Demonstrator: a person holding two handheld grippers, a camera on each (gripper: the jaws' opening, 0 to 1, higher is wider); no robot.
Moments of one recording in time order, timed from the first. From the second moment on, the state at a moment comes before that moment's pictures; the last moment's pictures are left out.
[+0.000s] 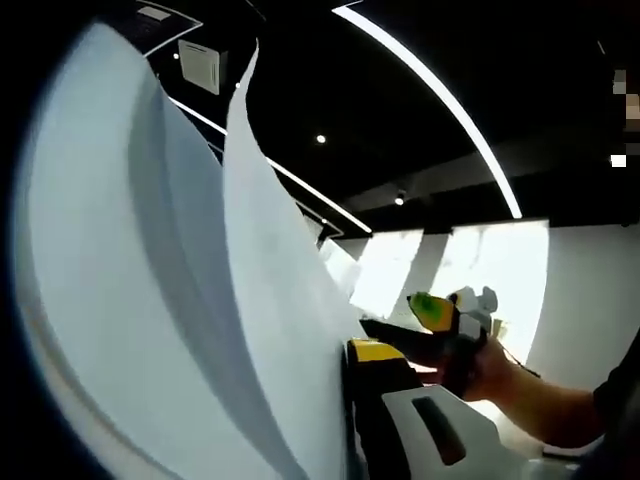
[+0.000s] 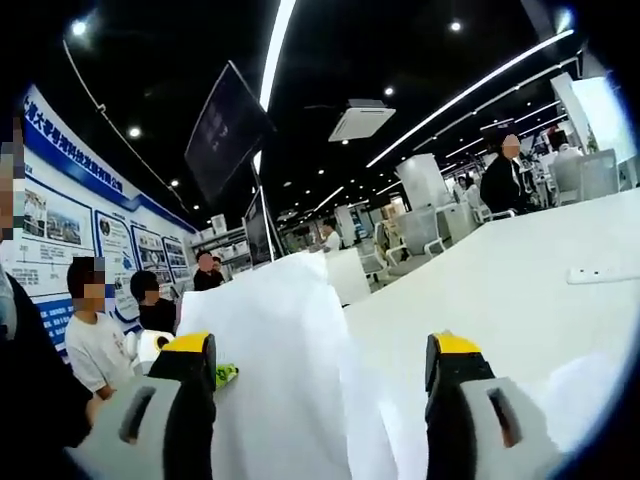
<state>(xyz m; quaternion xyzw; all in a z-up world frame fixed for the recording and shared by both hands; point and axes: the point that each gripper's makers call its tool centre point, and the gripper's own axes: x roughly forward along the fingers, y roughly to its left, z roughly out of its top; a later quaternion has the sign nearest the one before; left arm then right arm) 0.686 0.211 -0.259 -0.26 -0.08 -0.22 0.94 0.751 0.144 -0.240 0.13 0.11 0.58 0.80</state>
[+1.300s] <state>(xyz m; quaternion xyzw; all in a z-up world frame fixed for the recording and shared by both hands) 0.686 0.212 -0.259 -0.27 -0.07 -0.22 0.94 0.748 0.132 -0.227 0.10 0.06 0.56 0.82</state>
